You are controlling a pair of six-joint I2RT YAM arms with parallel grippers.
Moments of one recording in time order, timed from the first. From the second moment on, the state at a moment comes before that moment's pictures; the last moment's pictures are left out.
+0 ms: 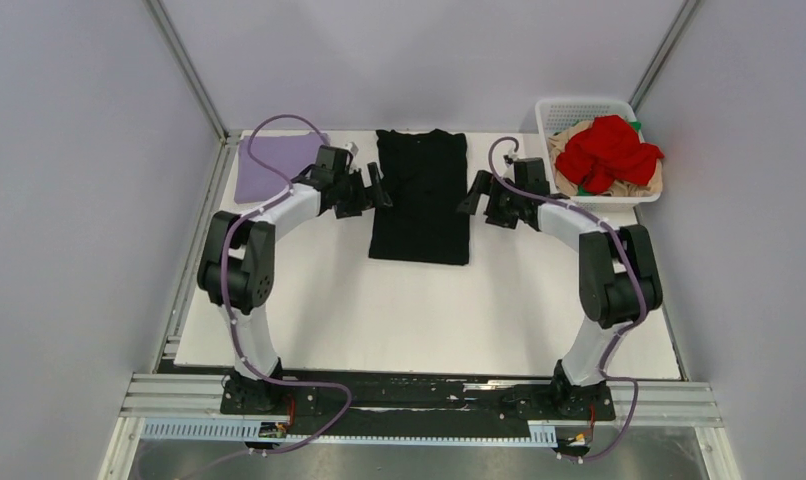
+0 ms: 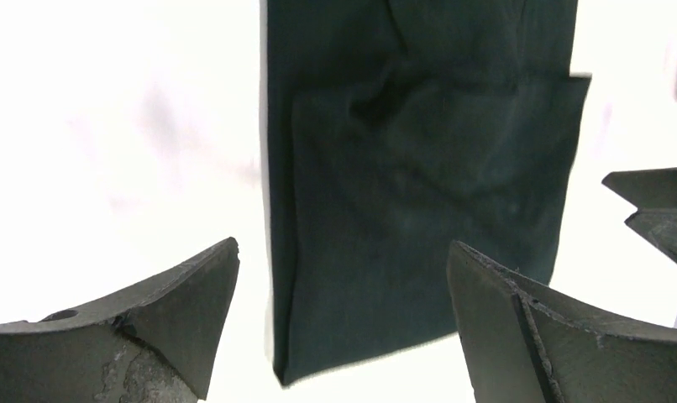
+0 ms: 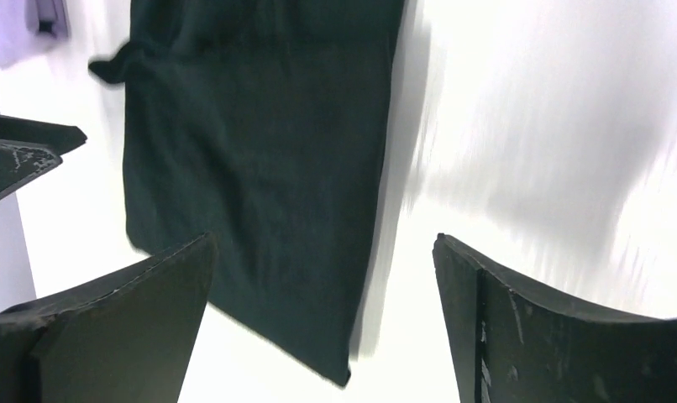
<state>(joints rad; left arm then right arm) -0.32 1.97 1.41 -0.24 0.25 -0.53 0.19 1.85 1.19 -0.09 -0.37 0.49</state>
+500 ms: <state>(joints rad) -0.35 1.69 0.97 -0.24 0.28 -0.56 0.27 1.63 0.86 -0.11 -0.42 0.59</state>
